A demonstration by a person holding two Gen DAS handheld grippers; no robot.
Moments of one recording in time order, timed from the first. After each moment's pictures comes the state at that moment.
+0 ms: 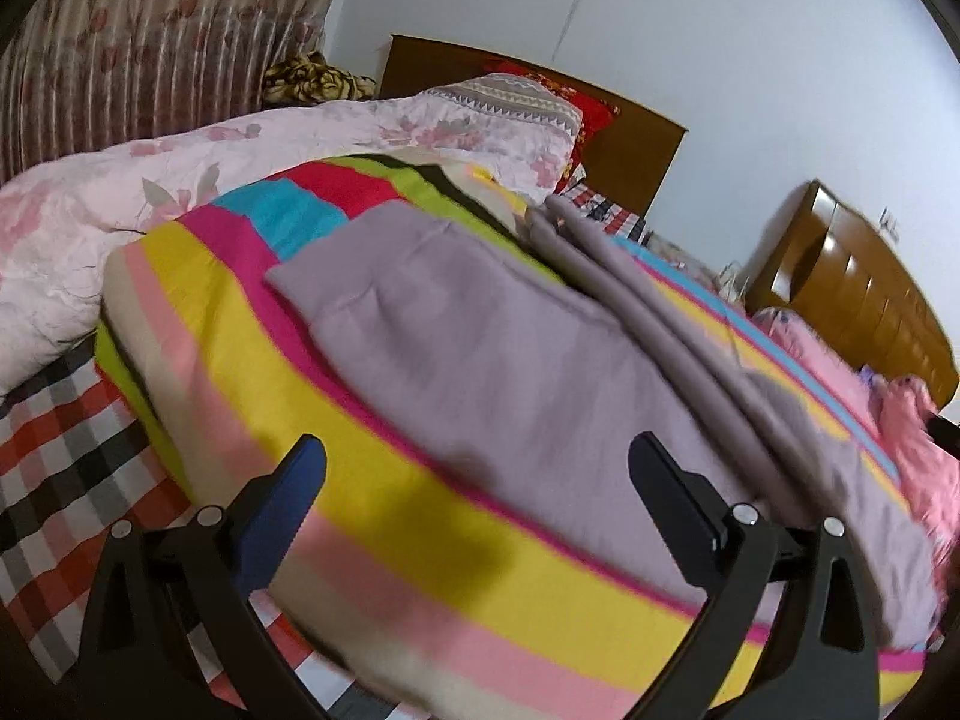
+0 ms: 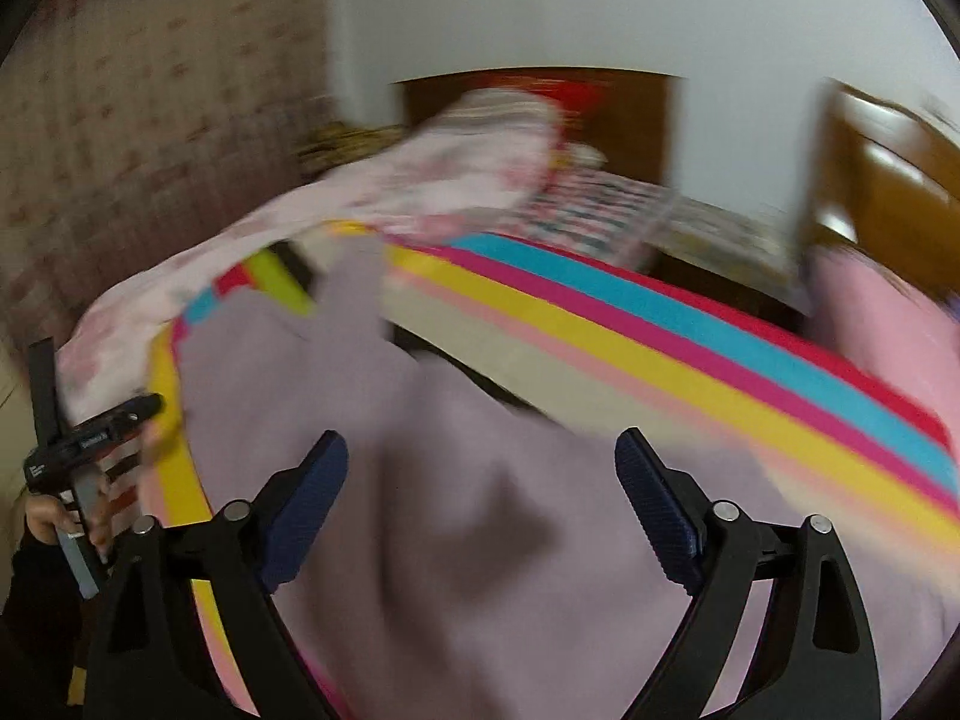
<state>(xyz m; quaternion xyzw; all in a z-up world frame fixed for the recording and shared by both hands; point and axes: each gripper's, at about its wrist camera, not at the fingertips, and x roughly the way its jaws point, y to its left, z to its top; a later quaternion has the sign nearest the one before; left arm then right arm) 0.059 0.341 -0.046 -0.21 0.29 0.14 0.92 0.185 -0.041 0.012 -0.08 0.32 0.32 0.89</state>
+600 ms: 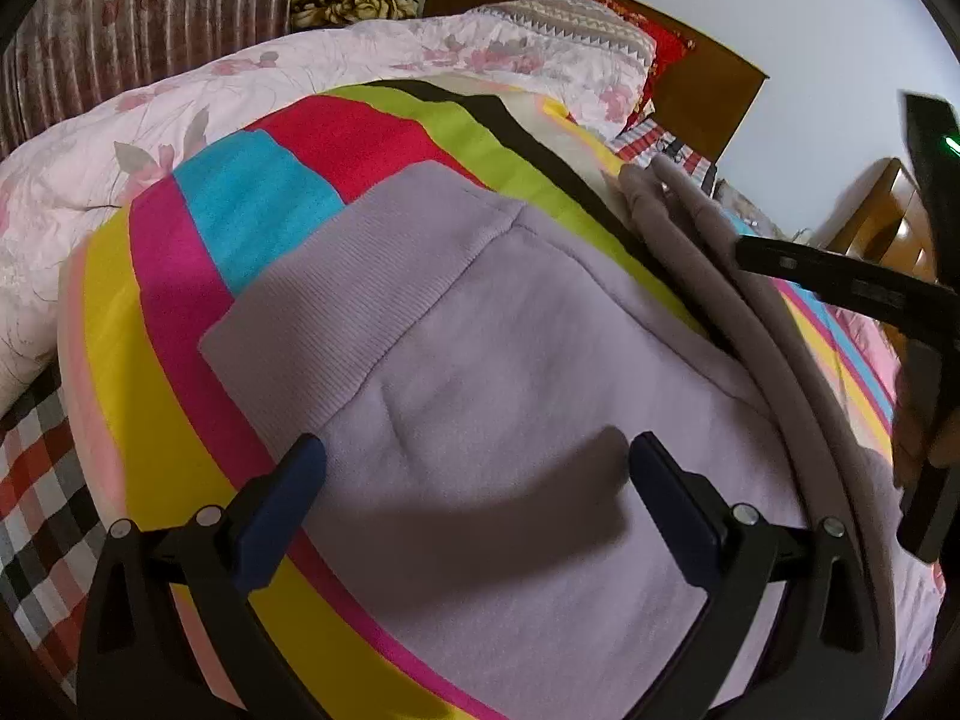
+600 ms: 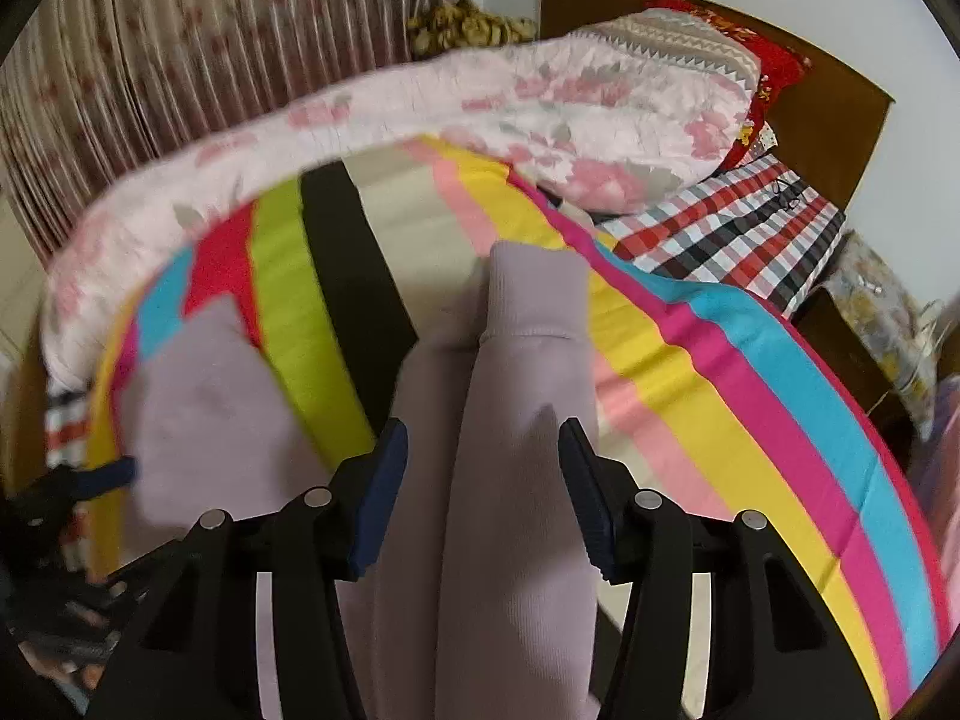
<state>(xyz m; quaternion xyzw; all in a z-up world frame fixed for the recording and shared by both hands) 0.174 0.395 -0.075 -0.22 0.41 0.19 0.87 0.338 0.250 -0.046 -0.22 0.40 0.38 0.81</state>
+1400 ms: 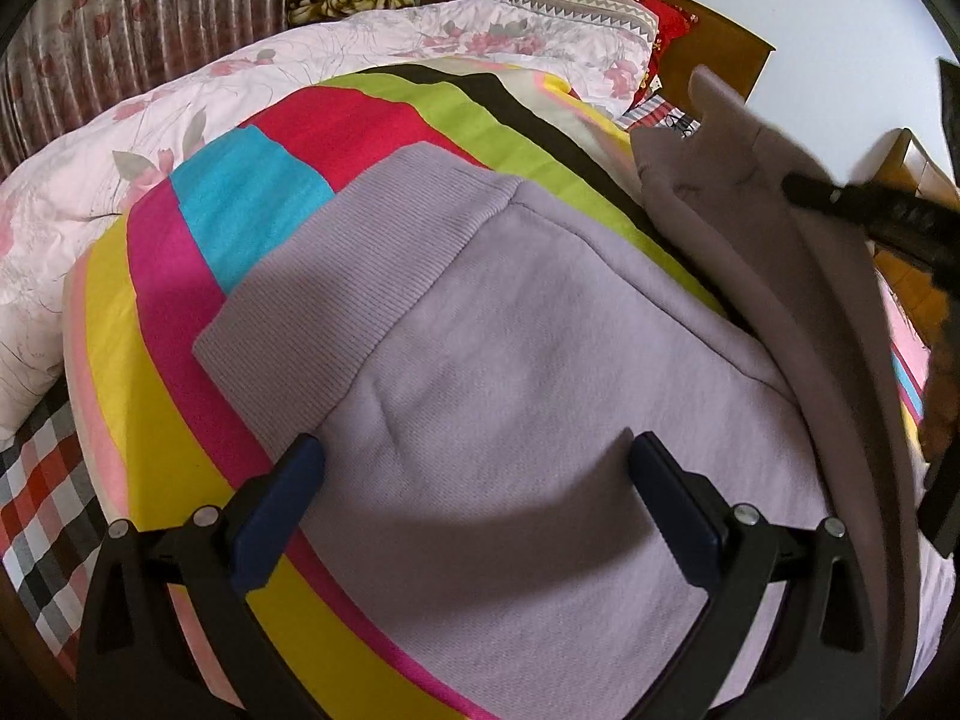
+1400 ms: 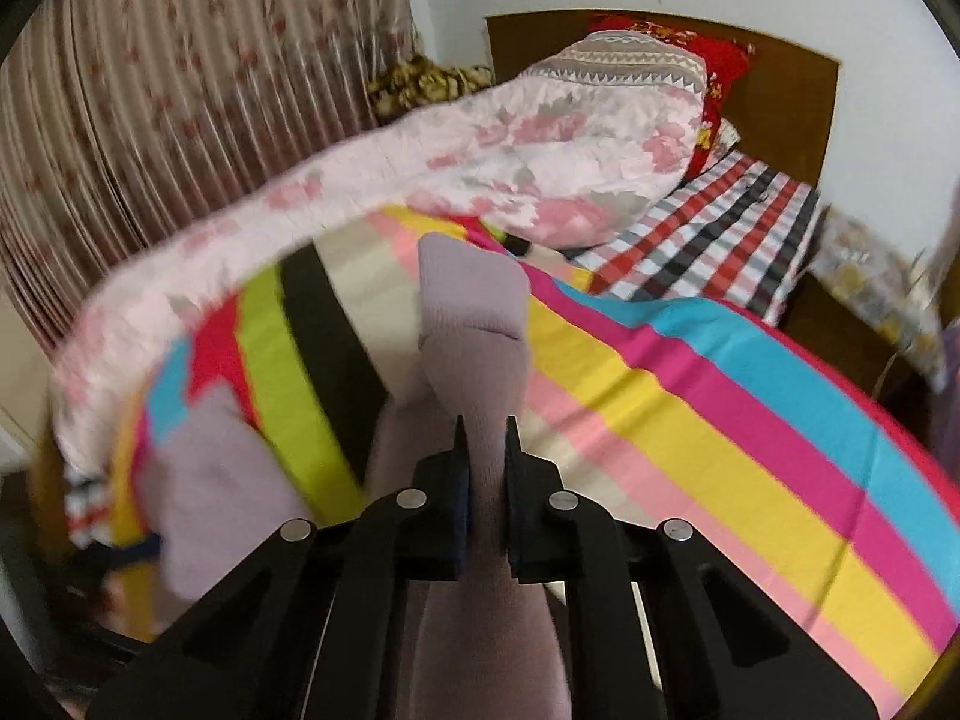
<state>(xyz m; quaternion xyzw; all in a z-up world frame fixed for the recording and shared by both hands) 0.181 0.395 -0.080 -0.20 0.43 0.20 0.86 0.350 0.217 -0.021 -0.09 0.38 0.39 0.83</state>
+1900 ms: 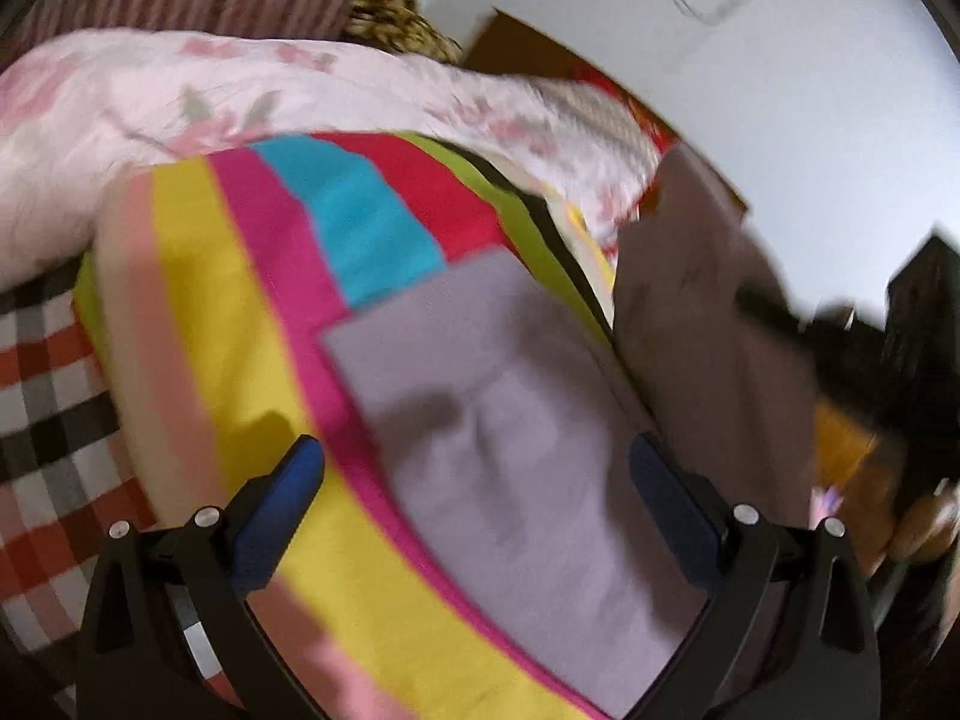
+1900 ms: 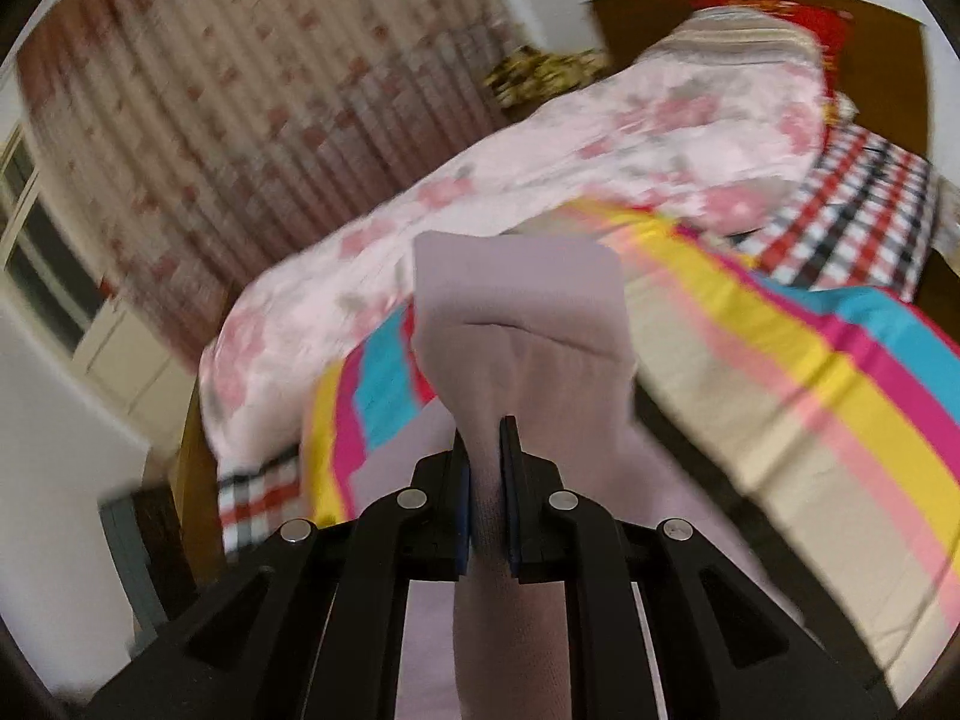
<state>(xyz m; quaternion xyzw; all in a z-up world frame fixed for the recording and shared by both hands) 0.083 0.441 -0.062 -0.37 0.27 0.18 0.87 0.267 0.271 0.005 -0.05 0.41 0.53 0.74</state>
